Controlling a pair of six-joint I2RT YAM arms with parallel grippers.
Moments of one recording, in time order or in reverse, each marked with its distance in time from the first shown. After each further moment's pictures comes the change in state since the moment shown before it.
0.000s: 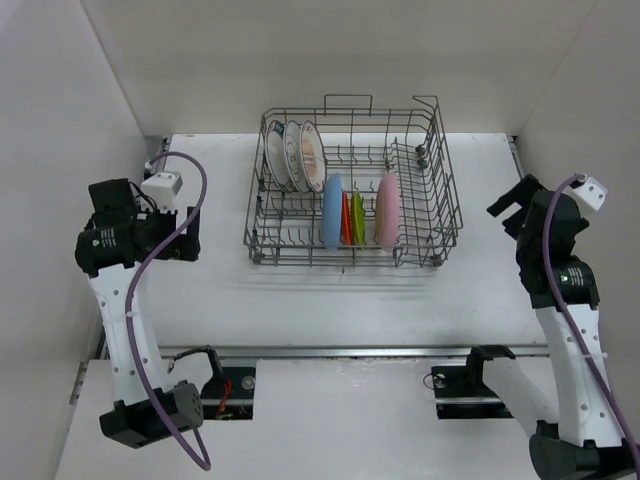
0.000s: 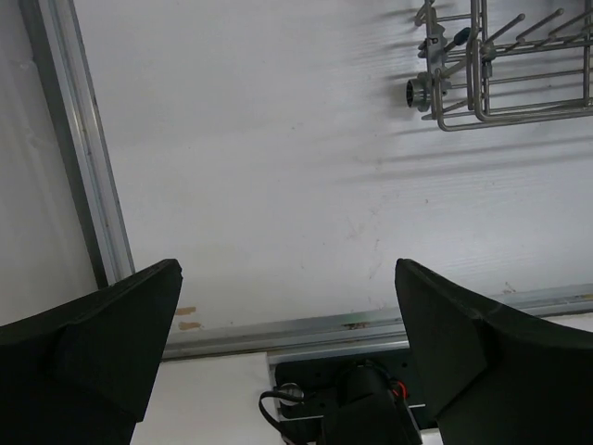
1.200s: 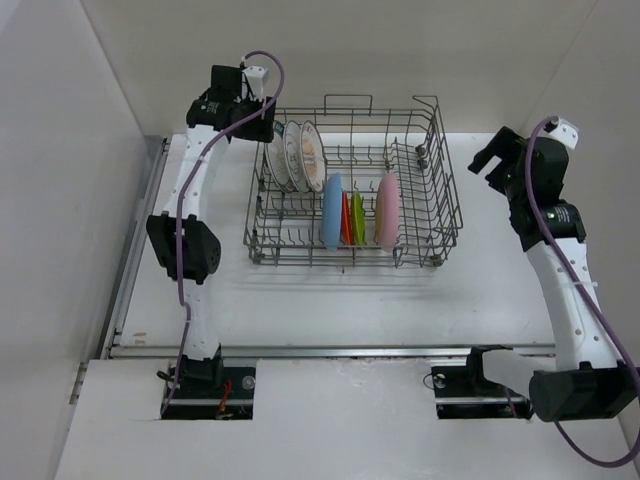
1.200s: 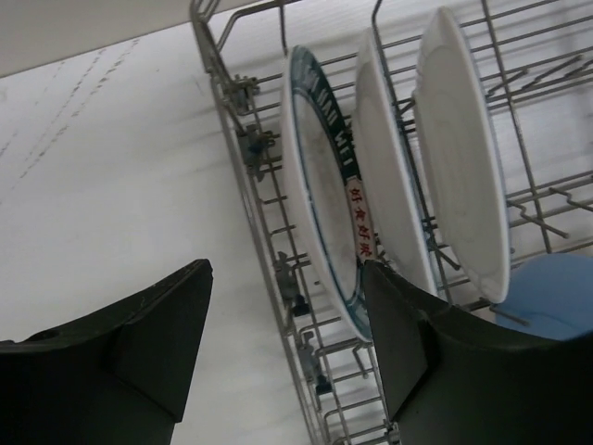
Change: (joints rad) left arm -0.457 1.078 0.967 0.316 -0.129 -0.305; right arm 0.000 0.329 0.224 0.165 -0.209 -0.086
